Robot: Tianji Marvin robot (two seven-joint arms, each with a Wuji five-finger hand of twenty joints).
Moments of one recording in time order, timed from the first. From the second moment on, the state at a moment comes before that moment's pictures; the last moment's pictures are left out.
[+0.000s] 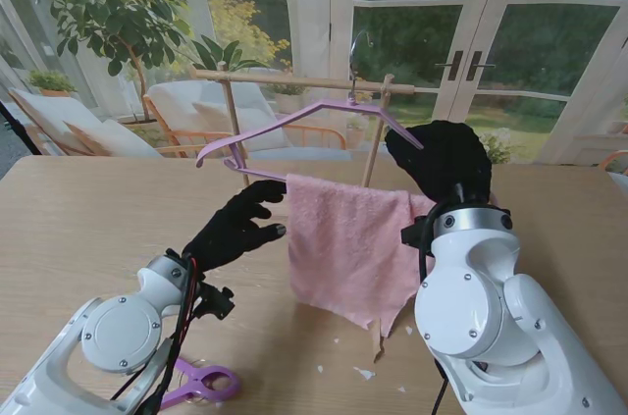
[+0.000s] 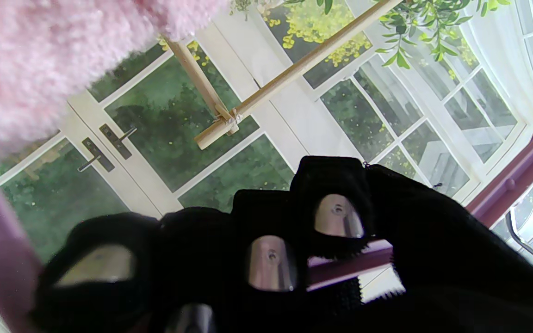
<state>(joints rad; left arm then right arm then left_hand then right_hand) 1.71 -1.12 -1.26 -2.01 0.09 0.12 -0.11 -1.61 -1.17 1.19 -2.28 -0.74 0.66 -0.19 0.81 -0.40 0.77 -0.11 0.17 0.02 0.57 0.47 0.22 0.21 0.44 0.52 0.19 0.37 0.33 0.73 -0.08 0.45 0.71 0.81 0.36 -0.31 0.75 0.09 1.27 -0.20 1.27 1.30 1.36 -0.07 1.44 1.07 1.31 0.00 1.71 1.25 1.16 0.13 1.89 0.28</state>
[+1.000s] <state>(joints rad) 1.77 -1.12 -1.26 -2.06 -0.05 0.13 -0.11 -1.61 -1.16 1.19 -2.28 -0.74 0.67 -0.17 0.88 -0.41 0.81 -0.11 0.34 0.04 0.39 0.29 0.23 0.19 0.46 0.53 0.17 0.36 0.39 0.75 -0.10 0.43 0.71 0.83 0.36 -0.31 0.75 0.09 1.27 -0.20 1.27 1.30 1.36 -0.07 1.45 1.07 1.31 0.00 1.71 1.26 1.16 0.13 1.89 0.28</state>
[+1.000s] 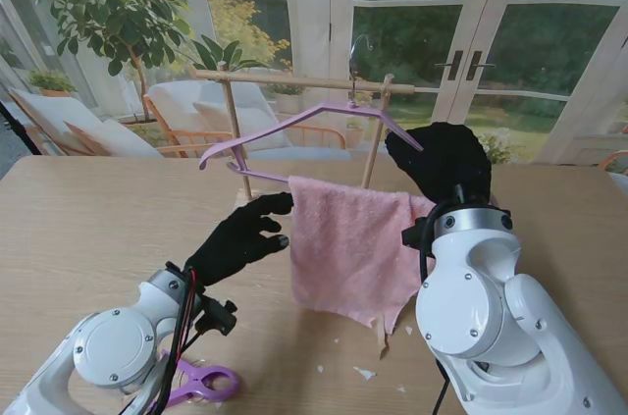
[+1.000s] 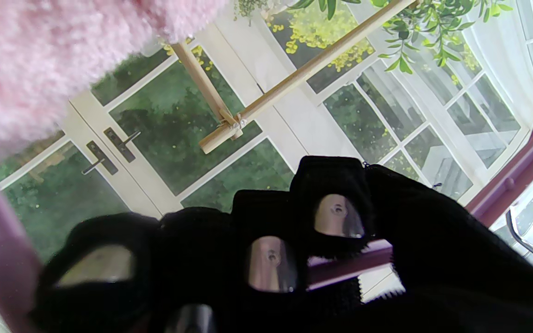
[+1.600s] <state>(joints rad) 1.67 -1.16 -1.22 -2.06 -0.31 0.36 -0.11 -1.61 -1.16 1.19 -2.28 -0.71 0.67 -0.18 0.86 -0.43 0.83 -0.11 0.28 -0.01 0.36 0.25 0.19 0.16 0.31 0.56 0.08 0.30 0.38 0.79 -0.12 0.38 0.51 0.89 0.37 -0.31 0.75 0.09 1.27 -0.20 1.27 1.30 1.36 -0.07 1.45 1.07 1.31 0.00 1.71 1.26 1.16 0.13 1.89 0.28</state>
